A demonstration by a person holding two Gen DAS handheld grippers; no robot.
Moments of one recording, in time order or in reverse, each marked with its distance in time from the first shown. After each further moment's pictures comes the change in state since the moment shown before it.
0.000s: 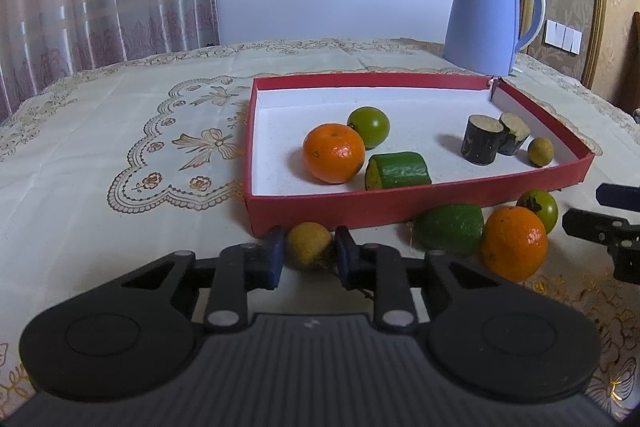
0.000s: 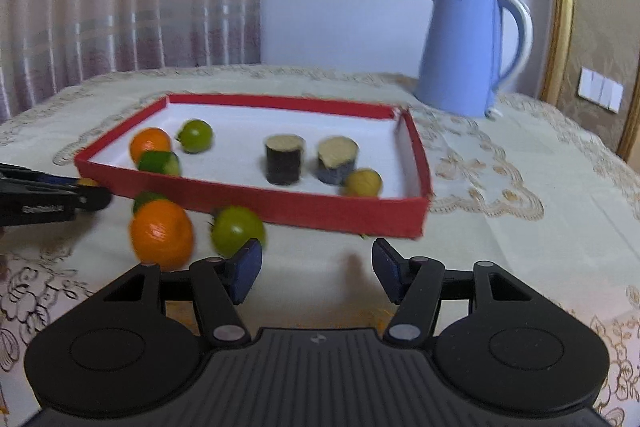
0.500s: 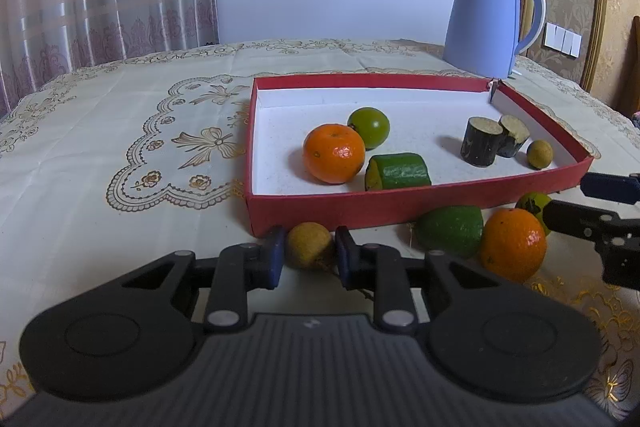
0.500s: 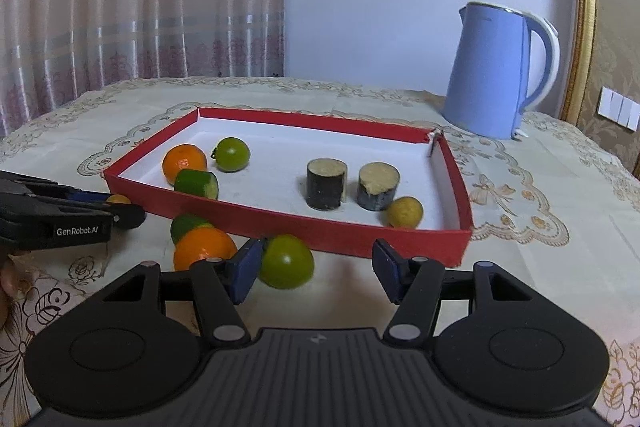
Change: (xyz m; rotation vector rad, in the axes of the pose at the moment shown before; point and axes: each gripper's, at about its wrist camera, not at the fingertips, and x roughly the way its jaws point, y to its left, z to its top) left arm 0.000 0.001 0.000 -0.010 -0.002 -0.006; right arm 0.003 0.022 0.012 -0.027 -0.023 0.047
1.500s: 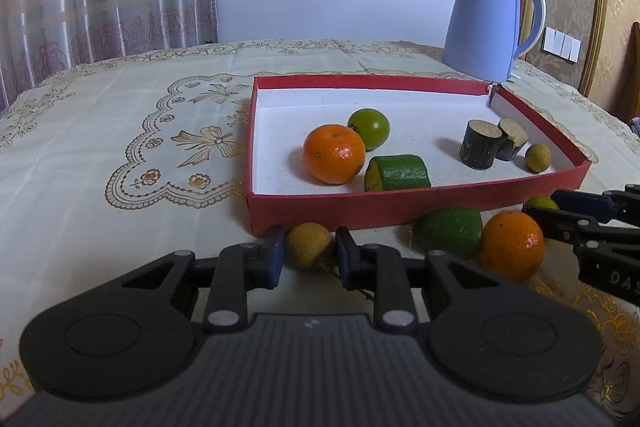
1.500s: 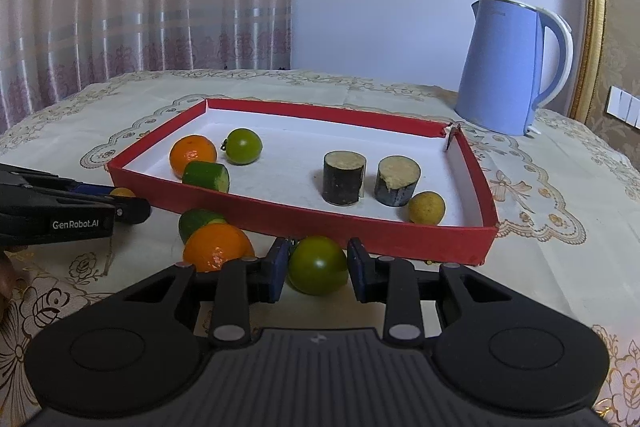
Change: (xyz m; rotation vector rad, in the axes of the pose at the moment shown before) left arm 0.000 0.001 0.000 -0.014 -0.001 -0.010; right arm 0.011 0.009 -0.003 -0.006 0.014 0.012
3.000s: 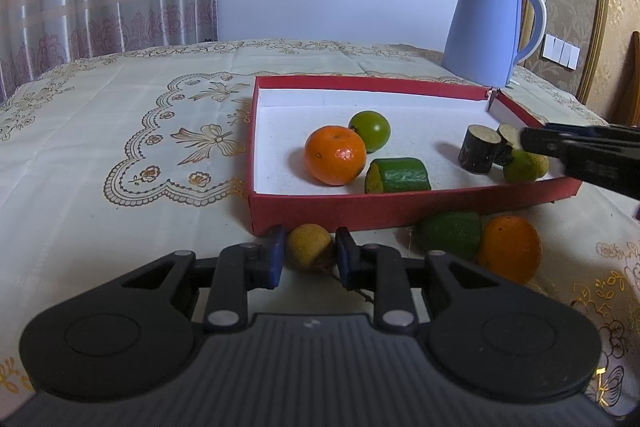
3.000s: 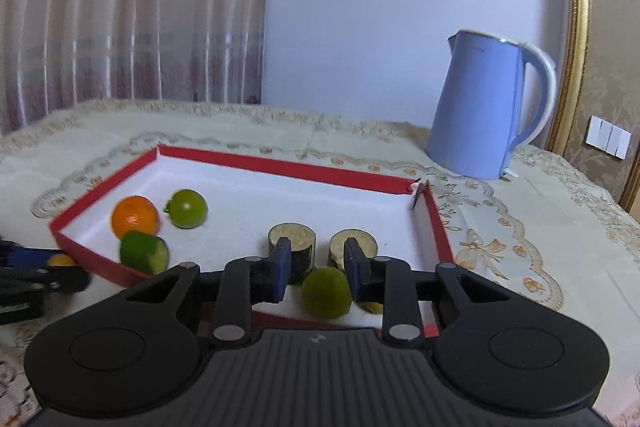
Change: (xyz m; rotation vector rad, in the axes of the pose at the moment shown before) left arm 0.000 0.004 0.000 -0.022 -0.002 -0.013; right arm 0.018 -0.021 0.034 -0.002 -0.087 -0.078
